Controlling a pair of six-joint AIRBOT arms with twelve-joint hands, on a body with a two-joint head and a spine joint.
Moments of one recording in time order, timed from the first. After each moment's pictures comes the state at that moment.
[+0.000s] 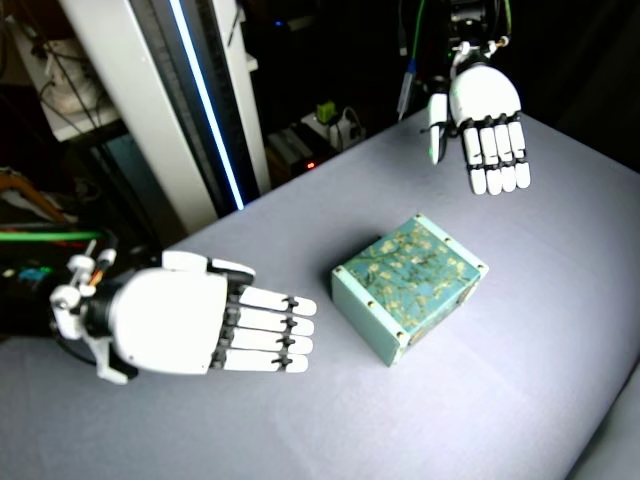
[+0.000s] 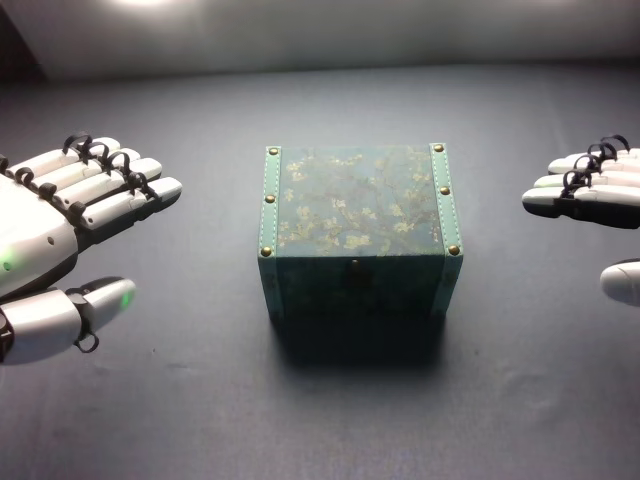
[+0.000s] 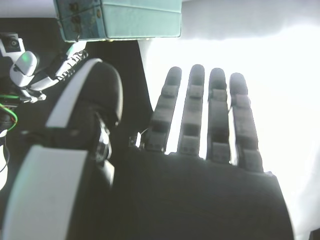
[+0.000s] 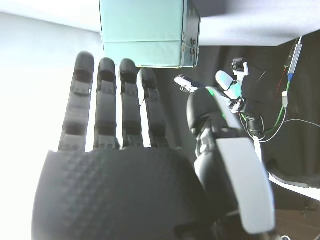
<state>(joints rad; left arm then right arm) 0.95 -0.75 0.93 -0.04 -0.91 0.99 -0.90 -0.89 1.24 -0.41 0.93 -0.27</state>
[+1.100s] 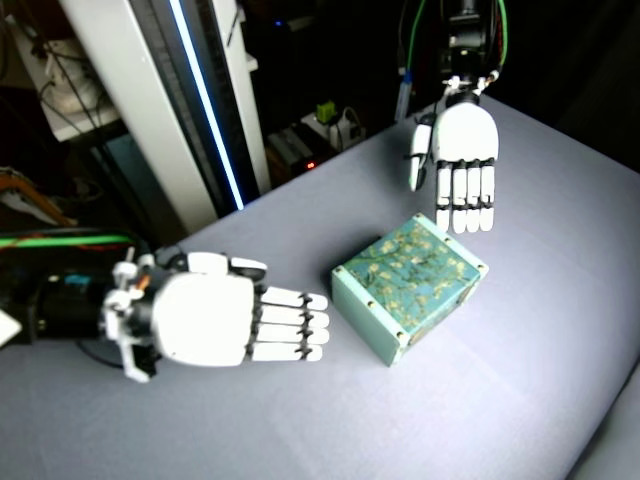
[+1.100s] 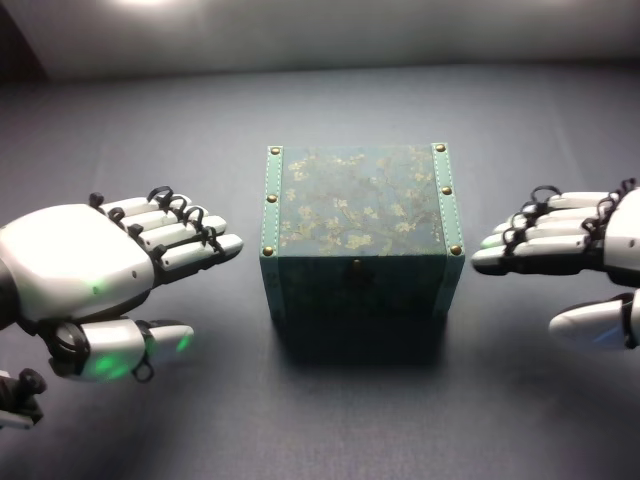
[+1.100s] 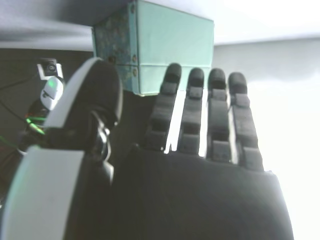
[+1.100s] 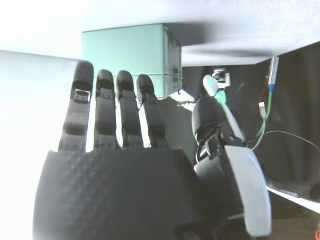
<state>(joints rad) 0.80 -0.88 1.03 0.17 -0.60 0.89 -0.80 -0.99 1.29 -0.65 0.82 -0.16</state>
